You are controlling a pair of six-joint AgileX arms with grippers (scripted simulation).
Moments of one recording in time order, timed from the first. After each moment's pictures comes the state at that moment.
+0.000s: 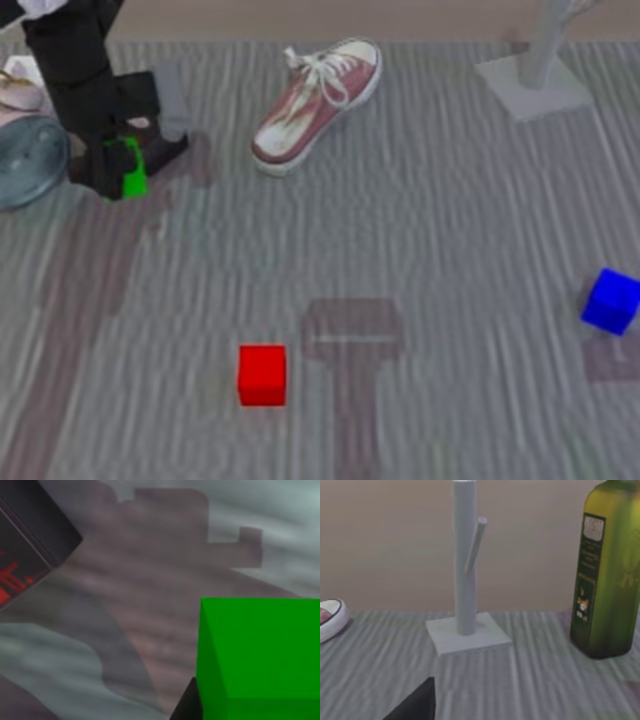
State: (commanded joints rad) left arm -0.16 2.30 1.98 -1.24 0.01 1.17; right arm 0.01 0.00 0.00 0.00 0.00 0.00
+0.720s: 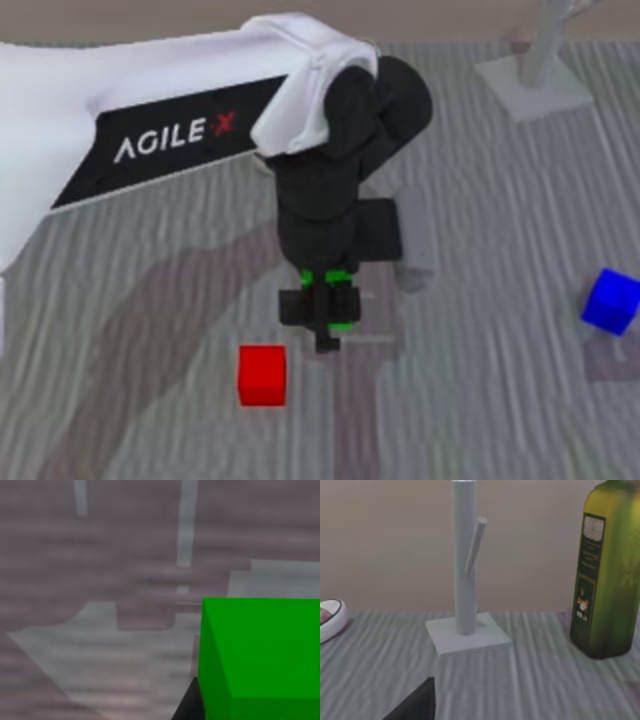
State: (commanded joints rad) left arm -0.76 2.04 1.63 -1.17 0.00 0.78; right arm 0.01 0.00 0.00 0.00 0.00 0.00
